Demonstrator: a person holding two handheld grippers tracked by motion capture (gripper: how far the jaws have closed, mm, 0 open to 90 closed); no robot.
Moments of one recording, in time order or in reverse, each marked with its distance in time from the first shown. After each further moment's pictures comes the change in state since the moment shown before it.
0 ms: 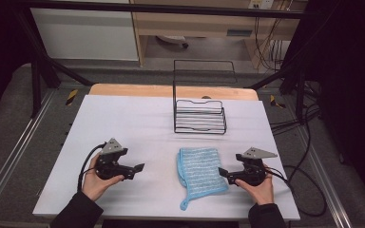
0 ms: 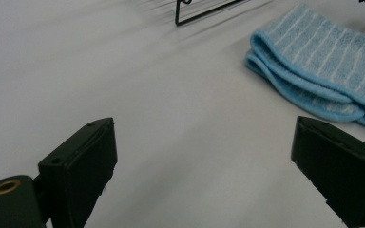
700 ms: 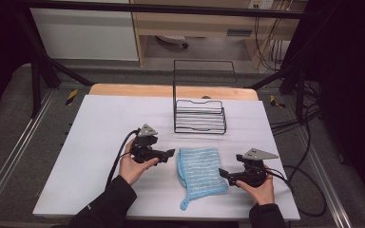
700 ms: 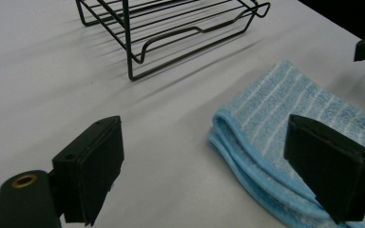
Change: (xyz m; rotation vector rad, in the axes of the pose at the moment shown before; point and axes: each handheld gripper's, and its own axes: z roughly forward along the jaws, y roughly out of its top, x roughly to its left) left arm -0.037 0.058 0.074 0.016 -0.005 -0.071; right arm 0.002 -0.001 -0.003 -0.009 0.006 -0.007
